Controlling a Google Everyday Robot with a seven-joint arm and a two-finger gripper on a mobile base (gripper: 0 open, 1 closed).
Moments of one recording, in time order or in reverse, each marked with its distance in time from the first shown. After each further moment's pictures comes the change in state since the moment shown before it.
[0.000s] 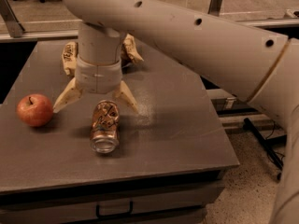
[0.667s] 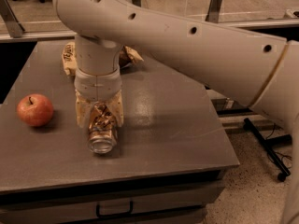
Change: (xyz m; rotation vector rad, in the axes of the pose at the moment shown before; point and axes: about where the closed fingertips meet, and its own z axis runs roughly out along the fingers) arm -0.001 0.003 0.016 -0.044 0.031 -0.040
